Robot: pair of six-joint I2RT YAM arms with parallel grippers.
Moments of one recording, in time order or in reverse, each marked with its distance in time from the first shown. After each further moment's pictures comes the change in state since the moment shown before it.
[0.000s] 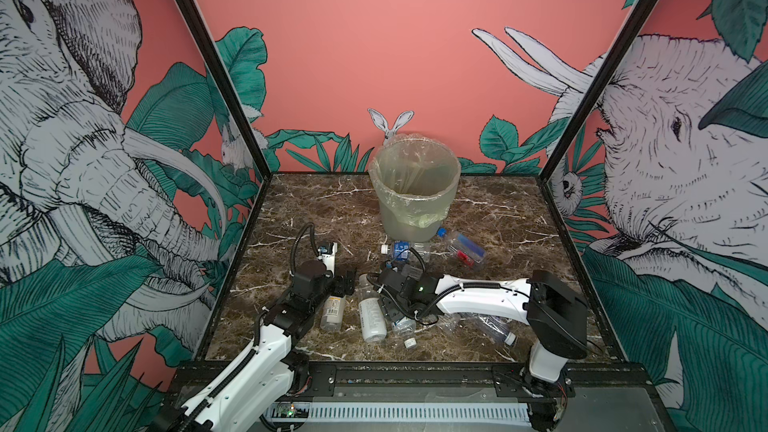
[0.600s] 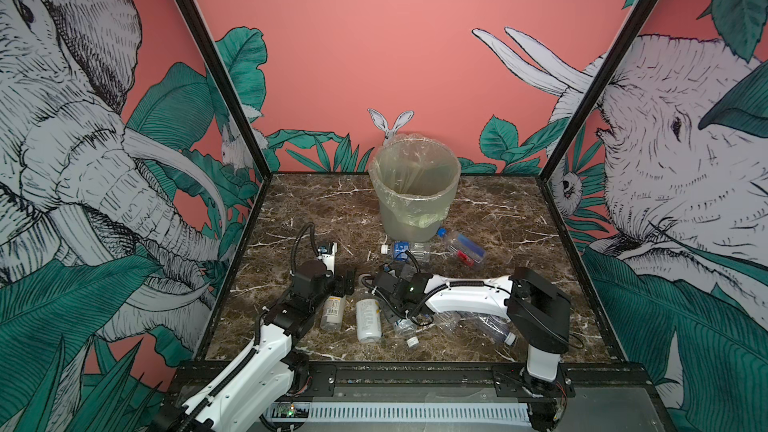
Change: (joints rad) left arm 0.000 0.006 0.000 0.000 -0.004 -0.004; right arm 0.000 0.079 0.037 -0.019 0.023 0.016
